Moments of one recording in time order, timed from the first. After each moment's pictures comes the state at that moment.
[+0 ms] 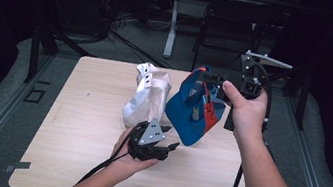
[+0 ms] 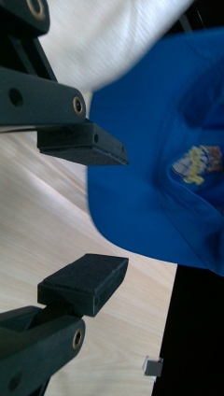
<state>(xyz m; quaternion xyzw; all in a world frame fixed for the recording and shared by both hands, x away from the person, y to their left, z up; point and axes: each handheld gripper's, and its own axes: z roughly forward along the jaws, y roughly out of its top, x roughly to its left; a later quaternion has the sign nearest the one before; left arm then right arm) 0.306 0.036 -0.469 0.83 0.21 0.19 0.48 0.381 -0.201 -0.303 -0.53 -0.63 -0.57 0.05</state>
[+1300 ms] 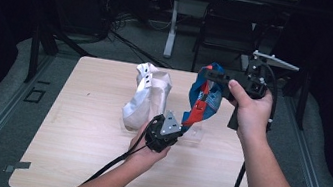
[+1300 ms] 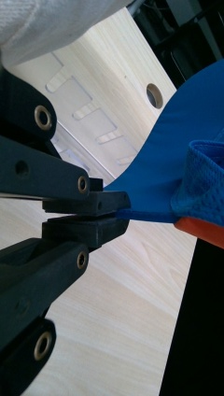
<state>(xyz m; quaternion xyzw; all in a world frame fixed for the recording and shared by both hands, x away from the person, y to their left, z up) 0.337 0.009 -0.480 0.84 0.25 0.20 0.45 0.381 -0.212 -0.303 -0.54 -0.61 -0.58 0.05</state>
